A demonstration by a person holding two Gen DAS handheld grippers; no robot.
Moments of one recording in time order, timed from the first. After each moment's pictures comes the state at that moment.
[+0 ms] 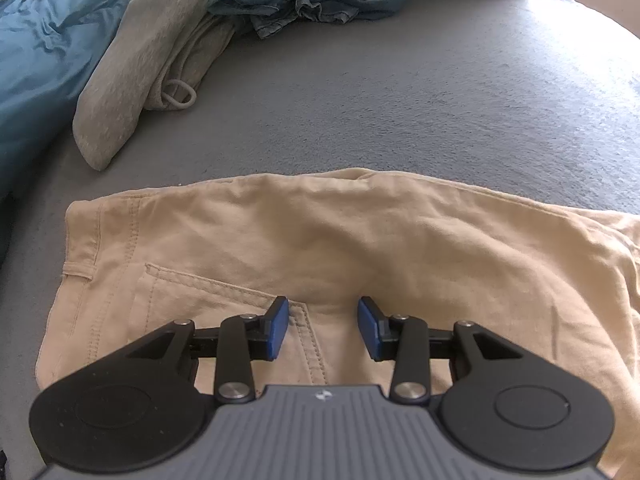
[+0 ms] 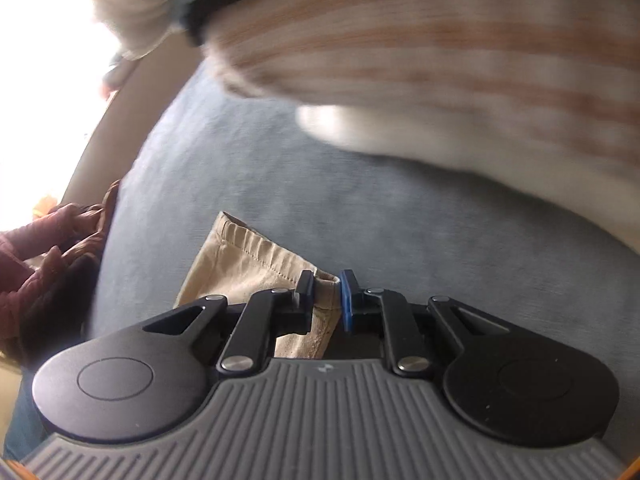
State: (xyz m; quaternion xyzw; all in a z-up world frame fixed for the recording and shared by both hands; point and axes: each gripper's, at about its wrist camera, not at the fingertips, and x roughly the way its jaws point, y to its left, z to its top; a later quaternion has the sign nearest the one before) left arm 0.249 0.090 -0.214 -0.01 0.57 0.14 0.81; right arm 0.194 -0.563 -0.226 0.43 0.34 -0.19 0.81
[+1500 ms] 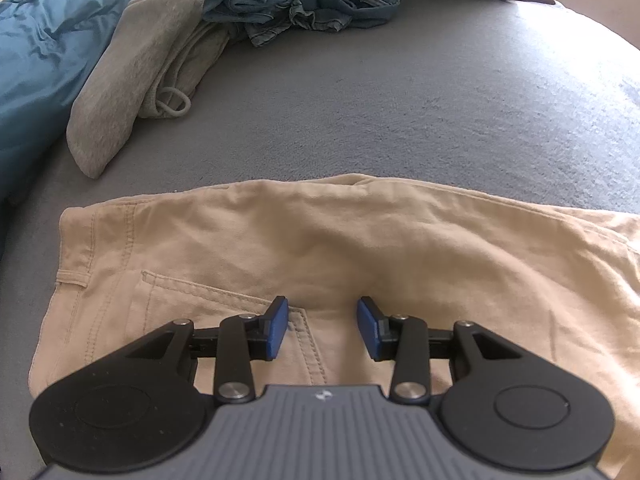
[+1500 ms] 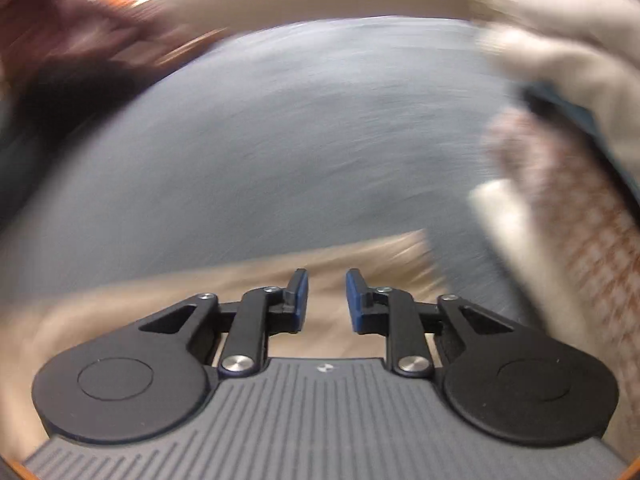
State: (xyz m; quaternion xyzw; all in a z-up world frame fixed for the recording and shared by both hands) left arm 0.247 0.091 -0.221 -0.01 0.55 0.13 0.83; right arm 0.283 -0.447 -0.158 0.07 0.45 0.00 0.89
